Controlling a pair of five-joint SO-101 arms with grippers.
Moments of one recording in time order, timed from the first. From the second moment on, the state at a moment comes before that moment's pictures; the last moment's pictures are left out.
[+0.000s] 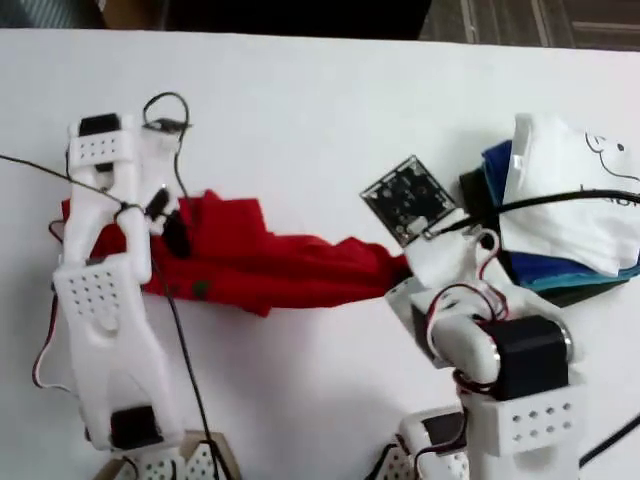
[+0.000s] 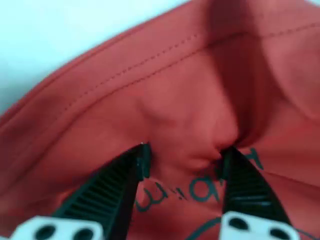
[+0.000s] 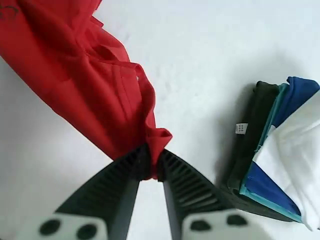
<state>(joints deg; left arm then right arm) -20.0 49.4 -36.6 101.1 -29.3 -14.9 -52.9 19.0 98.5 27.4</state>
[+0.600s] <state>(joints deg) -11.6 19.6 -24.0 93.1 -24.2 -14.1 -53.5 27.2 96.9 27.7</state>
